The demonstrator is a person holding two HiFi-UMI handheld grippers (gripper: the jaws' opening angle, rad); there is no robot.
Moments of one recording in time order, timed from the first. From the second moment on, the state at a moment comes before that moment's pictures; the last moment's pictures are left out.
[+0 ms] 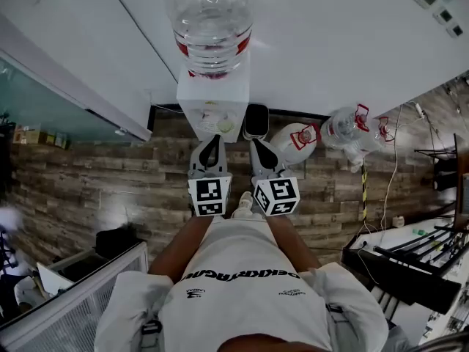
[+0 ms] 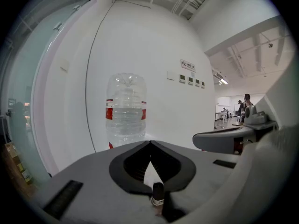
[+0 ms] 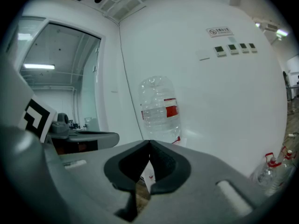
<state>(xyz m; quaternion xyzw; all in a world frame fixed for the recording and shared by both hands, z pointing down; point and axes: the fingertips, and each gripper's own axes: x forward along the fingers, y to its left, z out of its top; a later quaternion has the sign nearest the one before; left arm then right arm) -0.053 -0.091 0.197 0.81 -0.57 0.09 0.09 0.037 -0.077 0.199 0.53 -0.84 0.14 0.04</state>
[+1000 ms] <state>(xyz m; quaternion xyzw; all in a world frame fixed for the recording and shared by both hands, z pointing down) -0.038 -0.064 0.181 0.83 -0.55 0.08 0.07 0.043 -0.062 0.180 0.51 -0.85 0.12 0.03</state>
